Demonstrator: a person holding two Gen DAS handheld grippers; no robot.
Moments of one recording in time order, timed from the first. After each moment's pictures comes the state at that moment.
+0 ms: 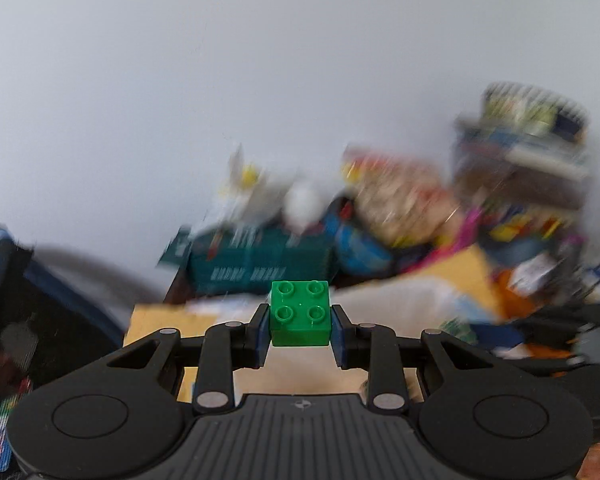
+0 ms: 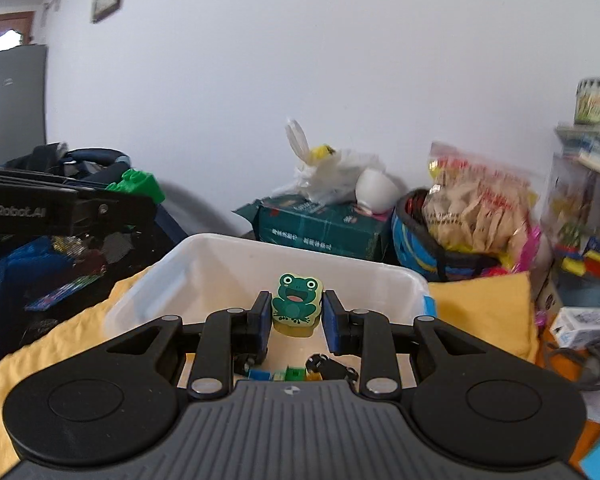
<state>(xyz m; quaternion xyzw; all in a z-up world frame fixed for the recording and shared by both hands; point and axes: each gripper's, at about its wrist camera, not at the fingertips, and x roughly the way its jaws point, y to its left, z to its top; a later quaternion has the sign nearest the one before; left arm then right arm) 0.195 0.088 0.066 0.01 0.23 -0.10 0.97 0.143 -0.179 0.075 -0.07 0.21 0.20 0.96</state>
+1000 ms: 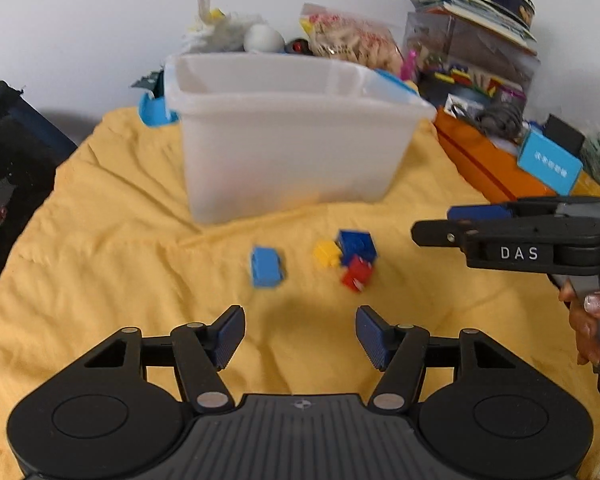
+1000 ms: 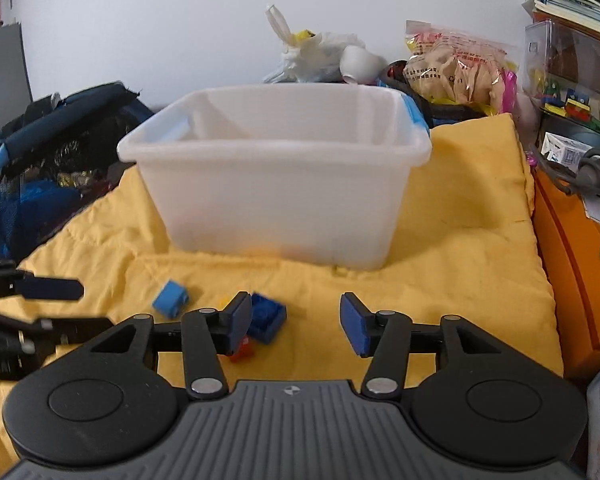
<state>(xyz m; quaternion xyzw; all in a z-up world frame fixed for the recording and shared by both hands) 0.024 0.071 -0.042 -0.01 0.37 -0.14 0.92 0.064 -0.228 -0.007 -0.05 0.32 0.19 0.93</state>
